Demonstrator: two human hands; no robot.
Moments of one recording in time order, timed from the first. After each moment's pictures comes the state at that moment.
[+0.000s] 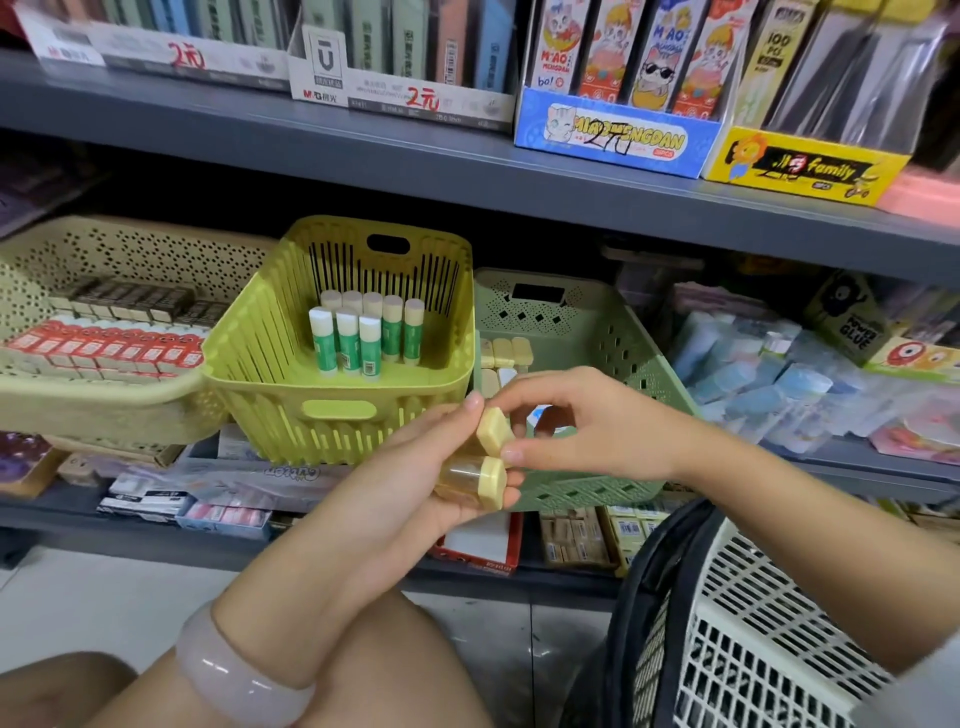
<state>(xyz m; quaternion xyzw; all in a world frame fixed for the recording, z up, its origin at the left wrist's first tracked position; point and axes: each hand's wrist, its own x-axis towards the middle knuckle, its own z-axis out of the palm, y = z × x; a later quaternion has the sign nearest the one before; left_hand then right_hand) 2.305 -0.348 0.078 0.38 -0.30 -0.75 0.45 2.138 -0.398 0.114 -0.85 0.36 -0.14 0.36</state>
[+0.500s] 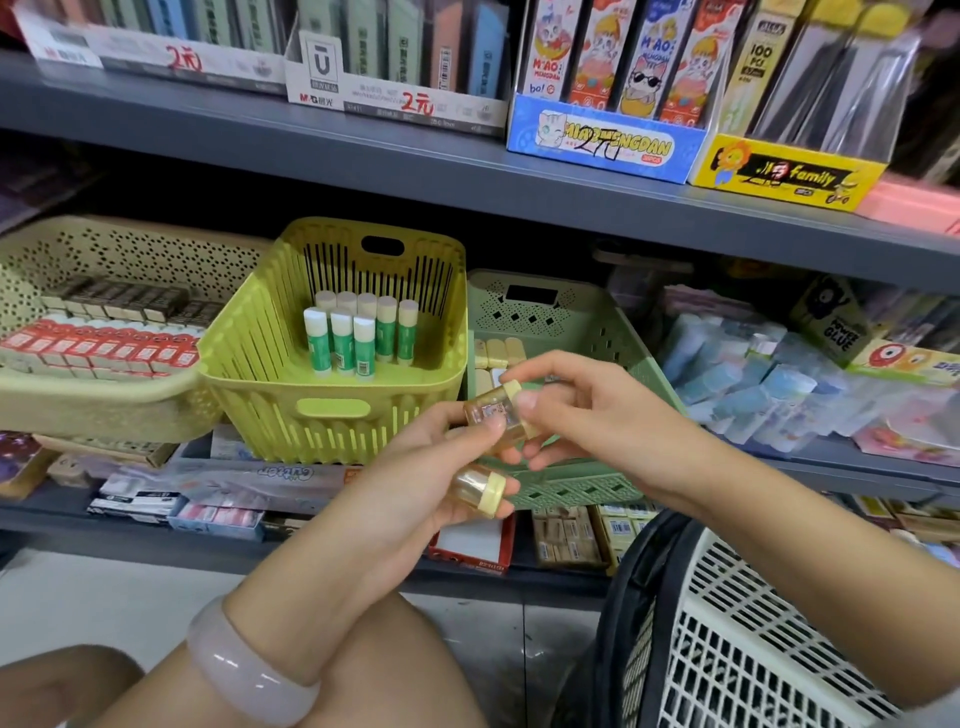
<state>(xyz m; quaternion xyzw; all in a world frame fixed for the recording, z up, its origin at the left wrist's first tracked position) 2.295 -0.347 0.079 0.42 -0.35 -0.71 0.45 2.132 -0.383 0.108 -0.66 0.44 -0.28 0.53</state>
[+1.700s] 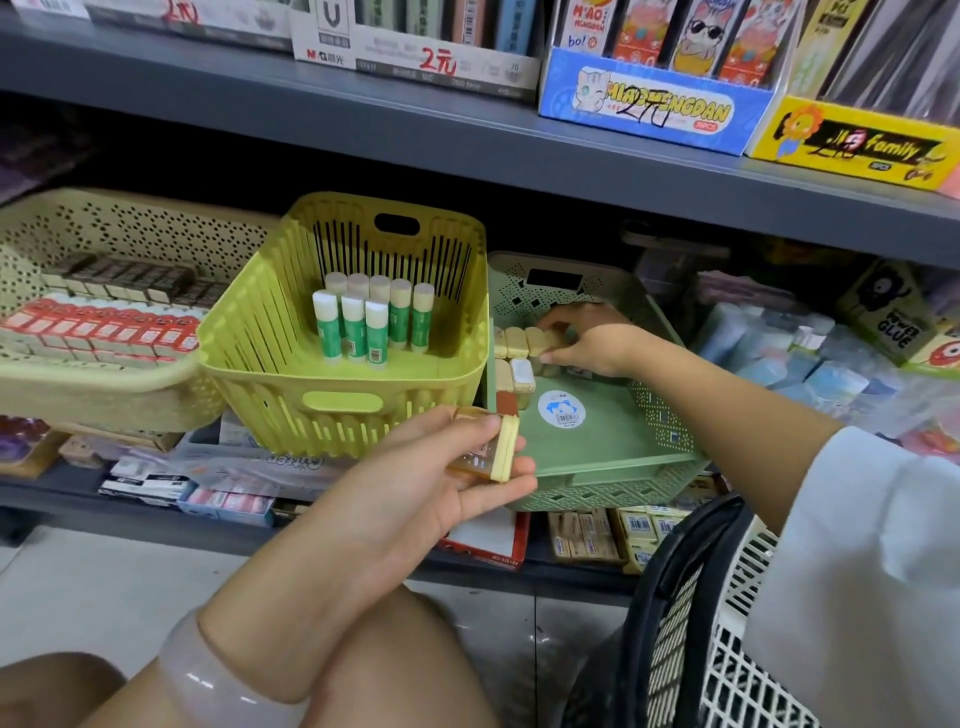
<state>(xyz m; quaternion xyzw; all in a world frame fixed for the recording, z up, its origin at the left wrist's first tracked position) 2.306 -0.356 0.073 0.39 -0.23 -0.76 0.47 2.115 -0.539 0.058 -0.80 0.59 -0.02 0.13</state>
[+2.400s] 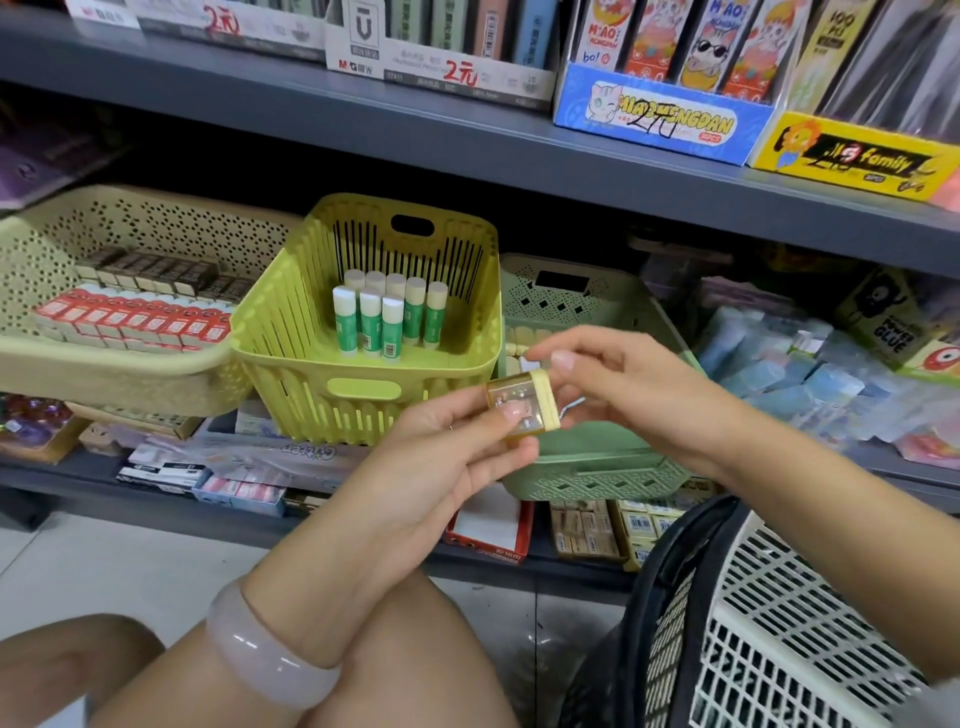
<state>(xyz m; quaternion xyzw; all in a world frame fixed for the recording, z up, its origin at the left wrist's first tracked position) 2.305 -0.350 0.071 0.36 -0.31 -0.72 0.50 2.133 -0.407 0.106 -0.68 0.40 -0.27 0.54</state>
